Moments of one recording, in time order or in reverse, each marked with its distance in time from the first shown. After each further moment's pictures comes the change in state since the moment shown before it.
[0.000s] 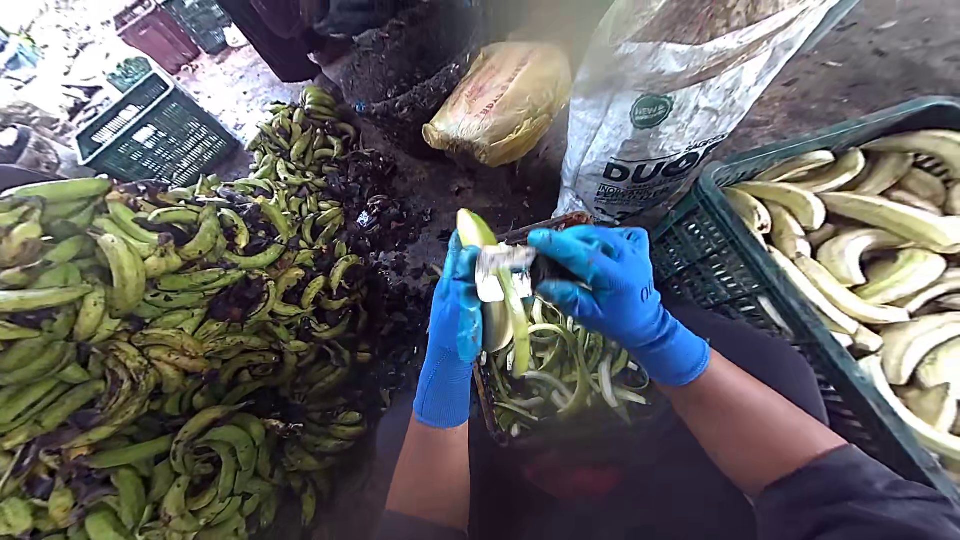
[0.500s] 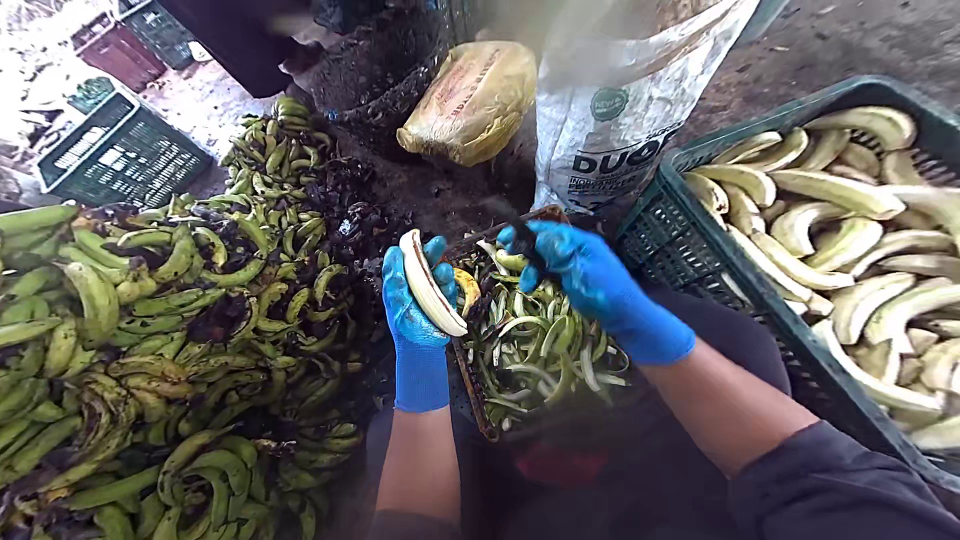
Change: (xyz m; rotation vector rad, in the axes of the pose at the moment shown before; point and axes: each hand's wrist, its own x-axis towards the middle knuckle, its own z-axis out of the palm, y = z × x) left_hand 0.019 -0.014 -0.016 -0.383 0.132 0.005; right_hand -0.003 -0.007 -0.014 0.974 -0.224 0.676
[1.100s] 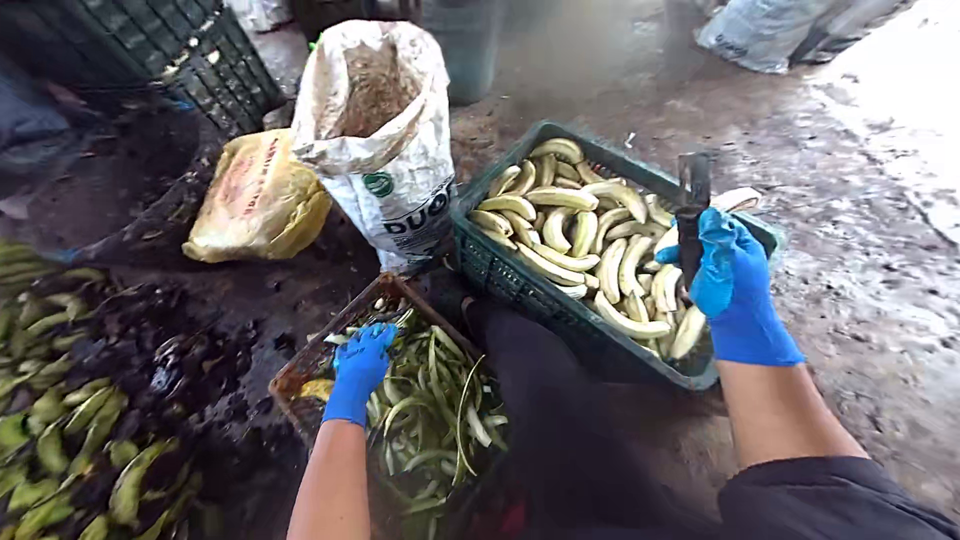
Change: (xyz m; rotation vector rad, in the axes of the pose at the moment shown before) left_hand 0.120 -0.178 0.009 2.127 -0.911 -0.420; right_hand -0.228 -0.033 -0.262 -0.190 1.315 -0.005
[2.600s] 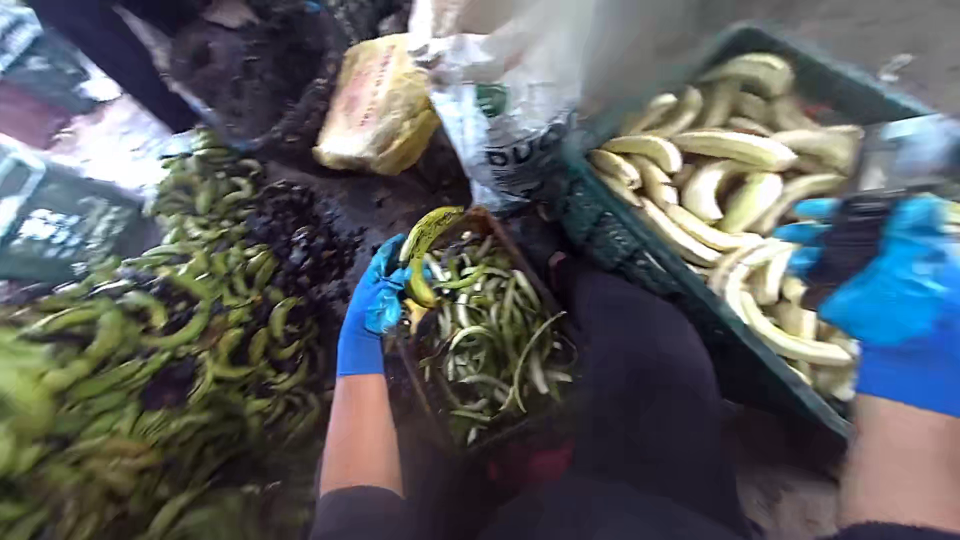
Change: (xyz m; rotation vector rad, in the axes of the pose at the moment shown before) left_hand -0.116 -0.060 -0.024 -1.571 0.367 0.256; right_hand 0.021 0.062 0.005 0.342 -0.551 0.193
